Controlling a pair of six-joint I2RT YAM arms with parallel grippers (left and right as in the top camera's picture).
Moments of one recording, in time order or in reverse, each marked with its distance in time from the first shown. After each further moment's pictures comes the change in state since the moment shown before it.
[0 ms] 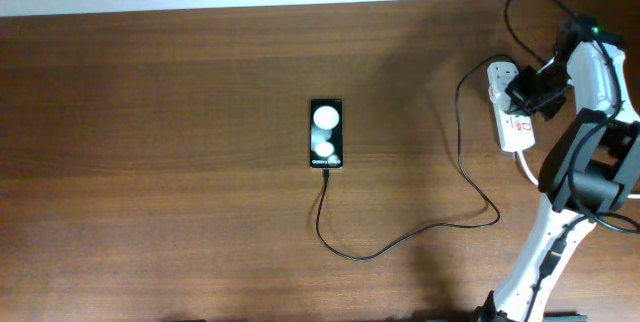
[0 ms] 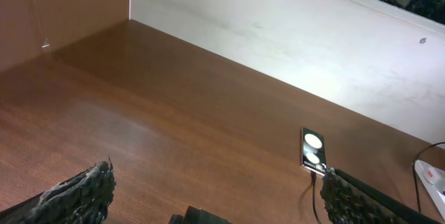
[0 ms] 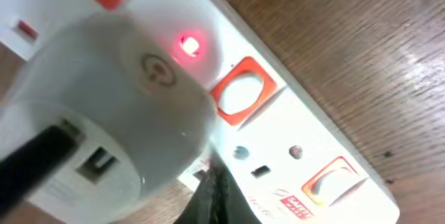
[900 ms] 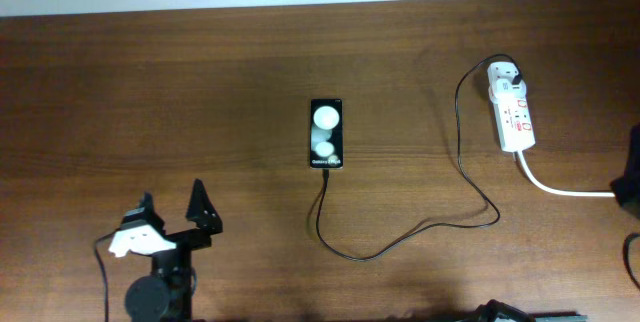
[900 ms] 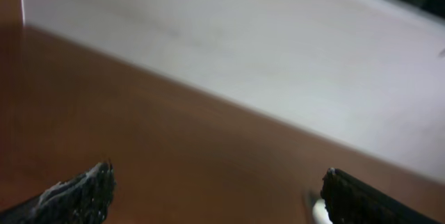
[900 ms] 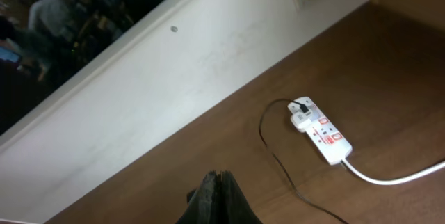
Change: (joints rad) left arm 0.001 -0.010 -1.393 1.573 0.092 0.001; right arm -0.099 -1.334 0.037 -0.189 -0.157 -0.001
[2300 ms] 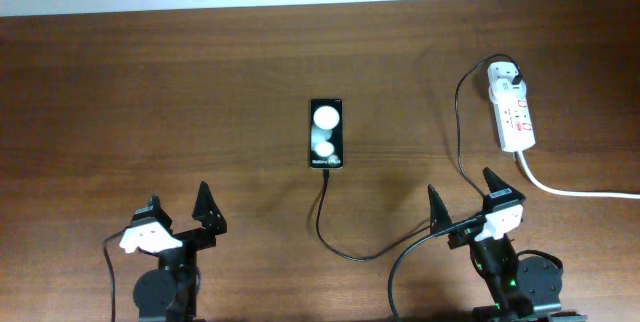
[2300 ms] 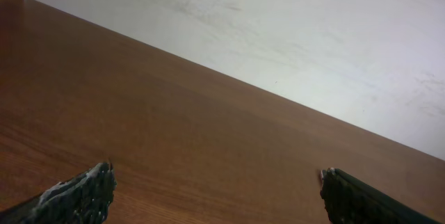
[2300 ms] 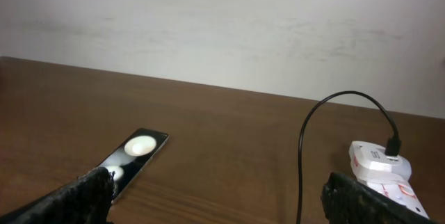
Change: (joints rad) left arm 0.000 0.003 -0.101 0.044 -0.001 0.003; right arm 0.535 -1.020 -1.962 1.308 0.143 -0.459
